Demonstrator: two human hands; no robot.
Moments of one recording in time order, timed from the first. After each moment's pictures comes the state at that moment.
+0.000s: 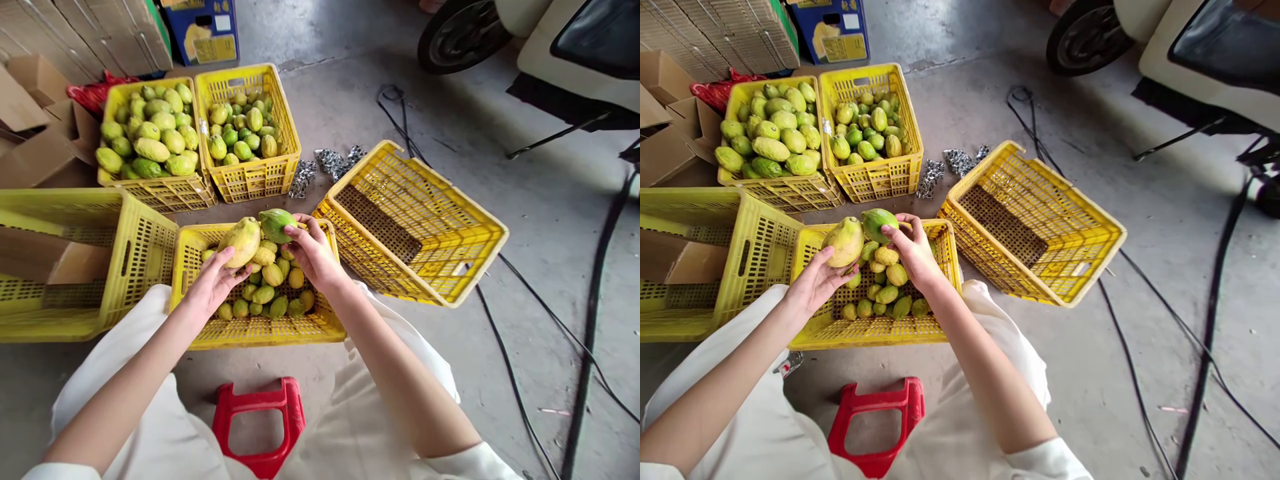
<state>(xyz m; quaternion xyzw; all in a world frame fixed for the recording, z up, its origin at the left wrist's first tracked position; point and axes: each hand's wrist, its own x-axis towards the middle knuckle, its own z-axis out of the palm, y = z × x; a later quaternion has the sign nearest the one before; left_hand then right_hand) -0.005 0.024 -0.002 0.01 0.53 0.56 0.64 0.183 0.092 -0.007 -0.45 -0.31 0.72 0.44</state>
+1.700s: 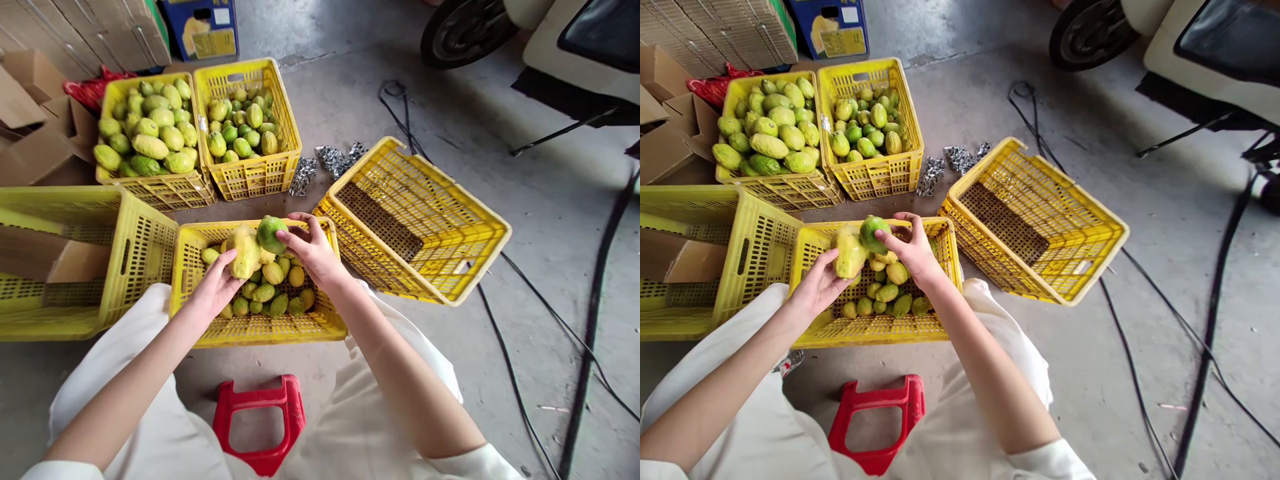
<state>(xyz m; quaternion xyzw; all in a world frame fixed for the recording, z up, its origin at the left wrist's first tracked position) 0.005 0.025 0.006 -0.05 0.58 0.51 0.63 0.186 0.090 -0.007 -0.48 -0.33 0.71 0.40</state>
